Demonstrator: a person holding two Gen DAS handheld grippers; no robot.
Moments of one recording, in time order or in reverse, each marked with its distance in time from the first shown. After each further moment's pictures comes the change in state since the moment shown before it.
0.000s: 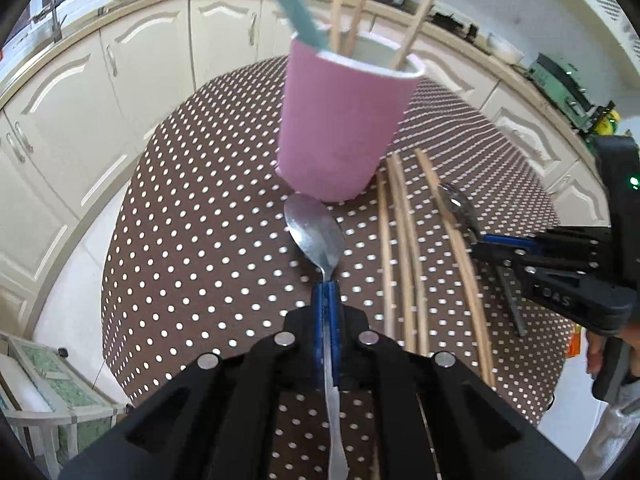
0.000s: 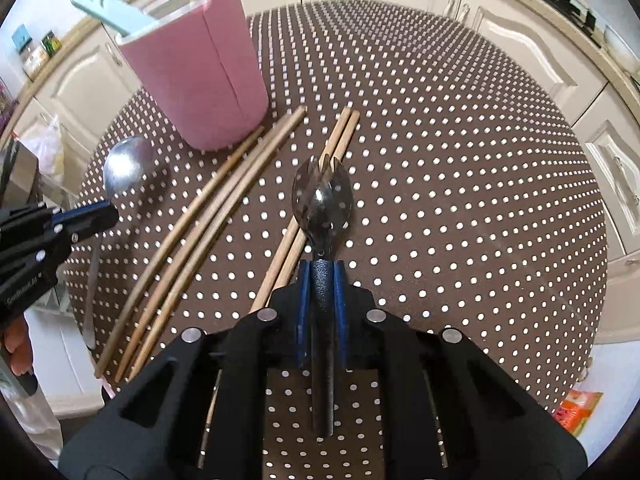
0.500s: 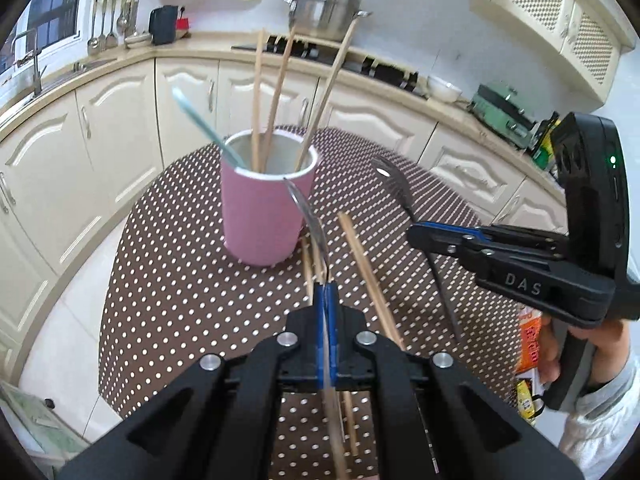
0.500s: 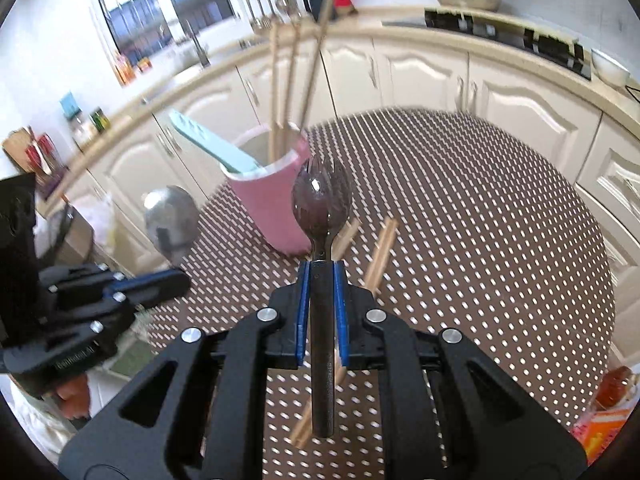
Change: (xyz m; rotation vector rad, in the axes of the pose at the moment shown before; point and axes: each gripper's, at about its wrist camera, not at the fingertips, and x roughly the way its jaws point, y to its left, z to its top) left arm -0.065 -0.036 -0.003 0.088 -0.217 -0.118; right arm -0.088 0.002 -0.011 0.057 -0.358 0.180
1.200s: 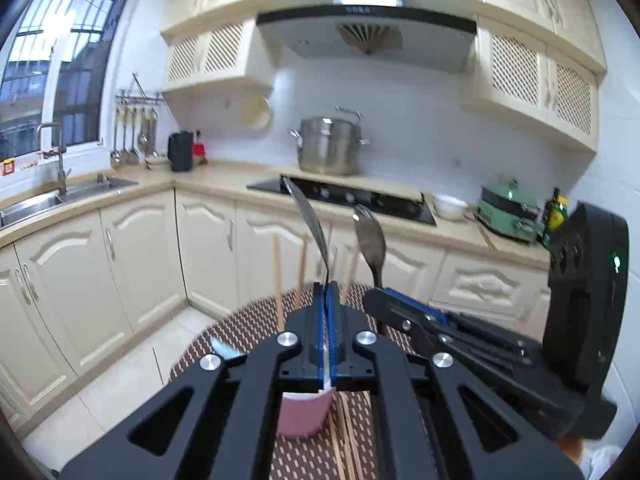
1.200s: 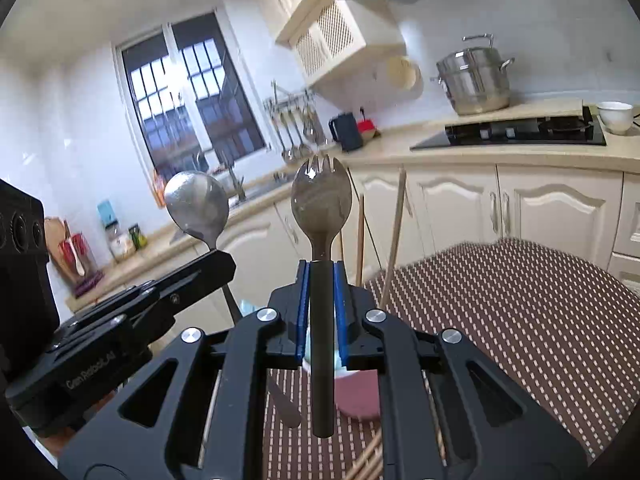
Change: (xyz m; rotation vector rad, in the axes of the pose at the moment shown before) left arm -0.044 -0.002 0.097 0.068 -0.470 0.096; right arm -0.006 0.047 0.066 0.070 -0.480 0.130
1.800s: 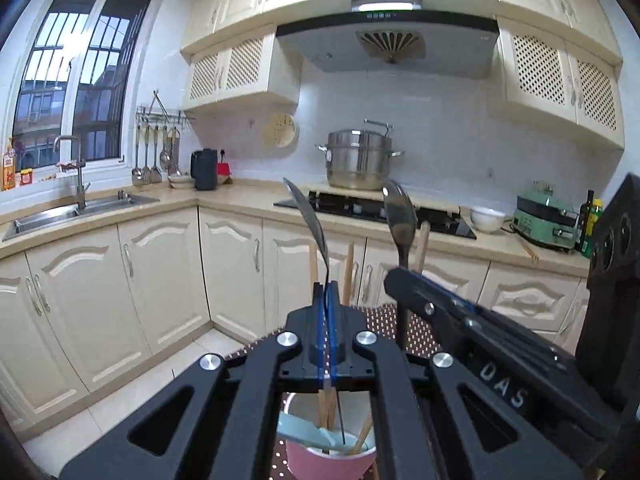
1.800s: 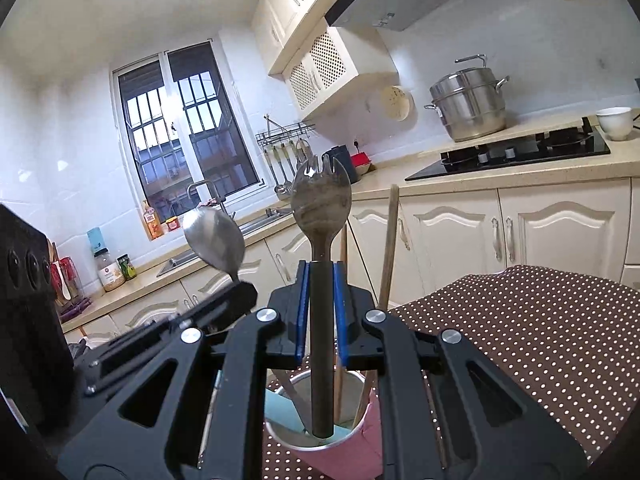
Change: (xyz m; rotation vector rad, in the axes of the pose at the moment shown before) left arm 0.063 0.016 -0.019 0.025 -0.063 0.102; right arm 0.045 -0.020 -0.011 0.008 -0.131 -0.013
